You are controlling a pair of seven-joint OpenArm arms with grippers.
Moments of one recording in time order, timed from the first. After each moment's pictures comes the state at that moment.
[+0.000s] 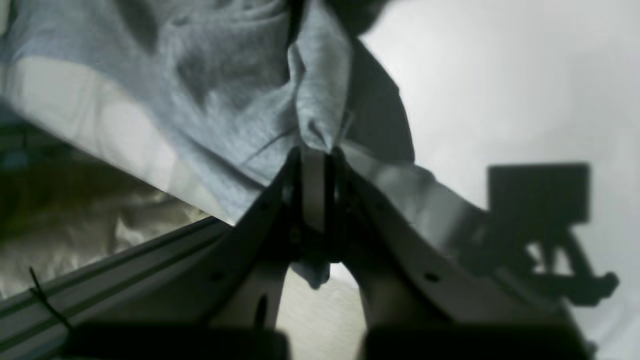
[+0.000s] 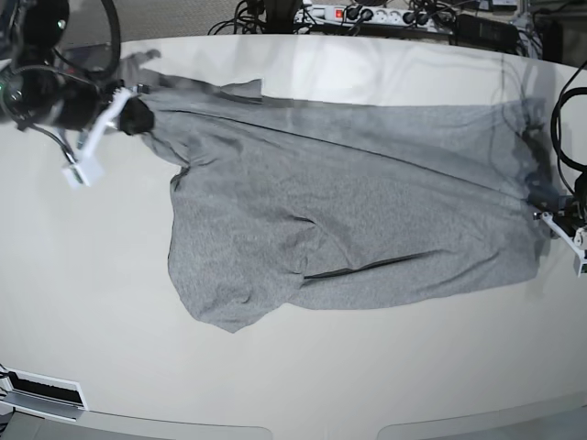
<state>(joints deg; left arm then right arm) -15.3 -42.7 13.2 52.1 -26.9 -3.0 33.6 -19.7 10.8 24.0 106.2 45.7 32.6 -78.9</state>
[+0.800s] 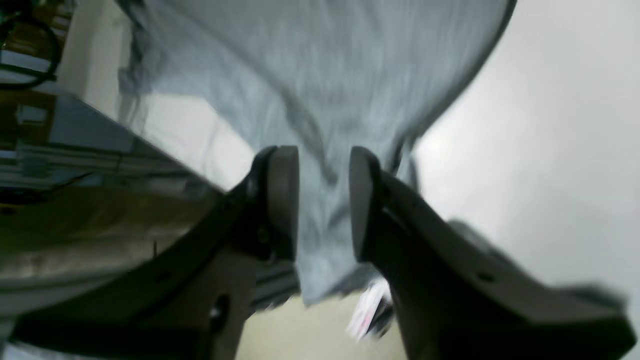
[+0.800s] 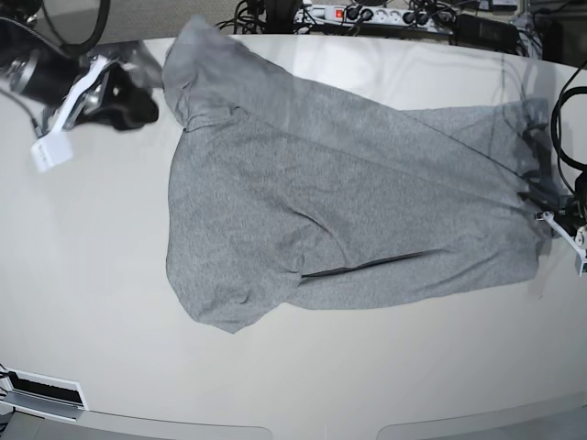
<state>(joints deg) -15.1 -42.8 13.2 52.1 -26.7 -2.7 33.2 -23.6 7.3 35.1 117.8 68.6 39.4 -84.1</state>
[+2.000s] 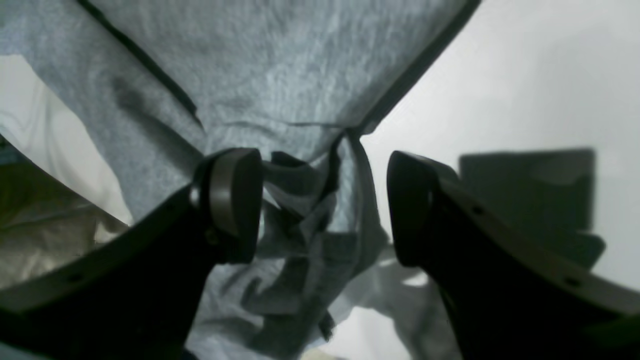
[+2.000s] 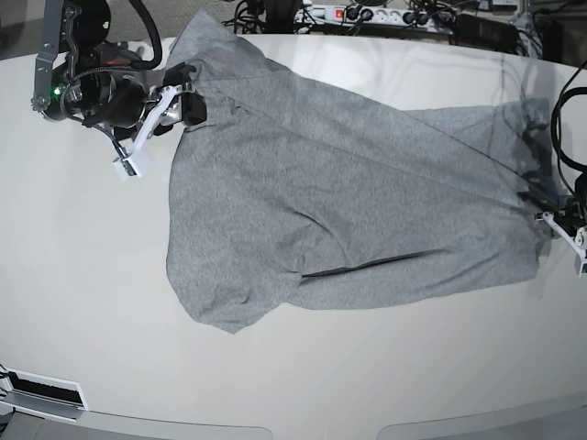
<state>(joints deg) -15.1 -42.7 13.2 52.1 -26.7 -2.7 33.6 -16.3 7.1 13.4 92.6 30.7 38.0 -63.8</state>
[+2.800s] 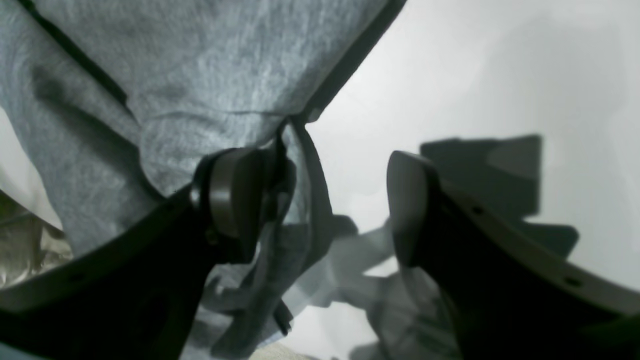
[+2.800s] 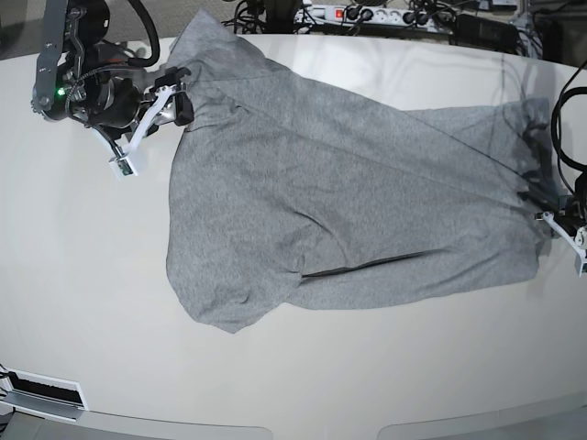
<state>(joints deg) -15.1 -42.7 13.2 52.1 -26.7 -2.7 33.6 -16.4 7.2 13.4 92.6 24.4 35.5 -60.0</state>
